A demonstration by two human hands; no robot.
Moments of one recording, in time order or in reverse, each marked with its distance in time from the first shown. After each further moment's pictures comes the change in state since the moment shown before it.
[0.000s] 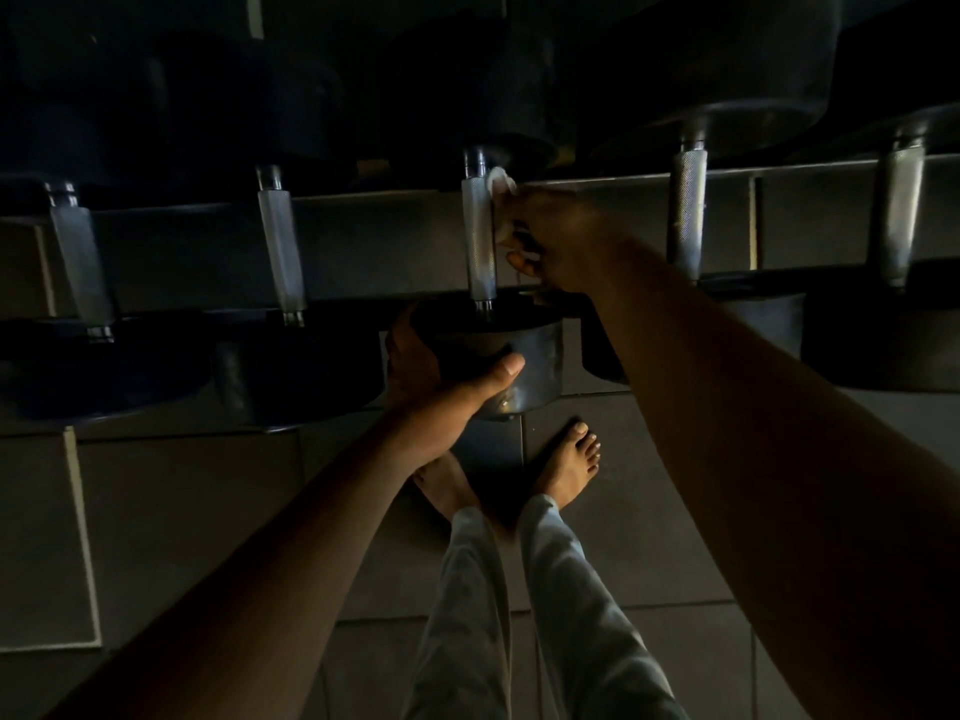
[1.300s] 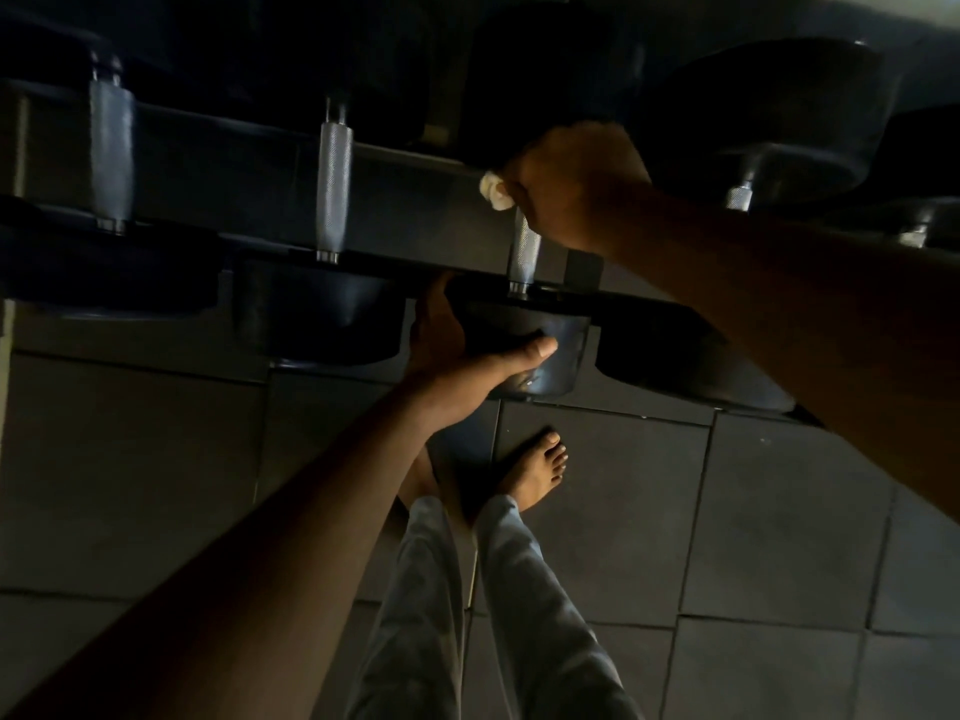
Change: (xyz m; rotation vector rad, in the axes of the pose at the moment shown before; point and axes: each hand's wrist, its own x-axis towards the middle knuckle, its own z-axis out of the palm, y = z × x) left_hand 0.004 -0.013 0.000 -0.163 0.005 -0.033; right_hand -0.016 -0.048 0.038 -1.963 0.126 -0.973
